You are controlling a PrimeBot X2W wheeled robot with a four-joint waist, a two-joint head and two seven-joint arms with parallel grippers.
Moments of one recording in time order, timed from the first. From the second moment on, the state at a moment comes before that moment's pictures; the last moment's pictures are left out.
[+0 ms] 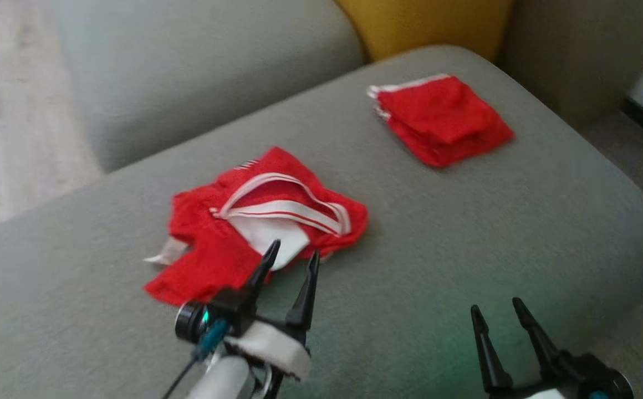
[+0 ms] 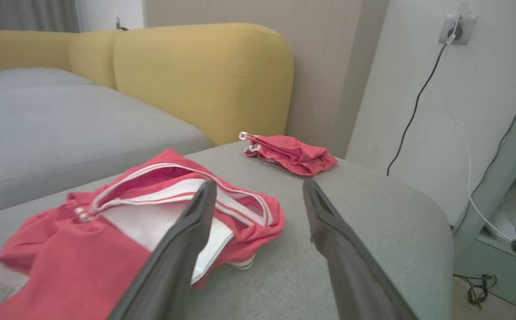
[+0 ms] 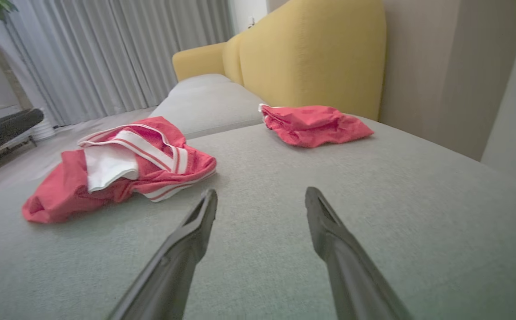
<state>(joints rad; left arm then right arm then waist) -0.21 0.05 -0.60 0.43 -0.39 0.02 -0.25 0.23 -0.04 0.13 0.16 0.09 0.12 -0.26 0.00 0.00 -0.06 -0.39</state>
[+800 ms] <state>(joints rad) -0.70 0.05 -0.90 0.88 -0.73 0.01 -0.15 0.11 -0.04 0.23 0.15 0.16 0.12 -0.26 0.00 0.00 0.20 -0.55</state>
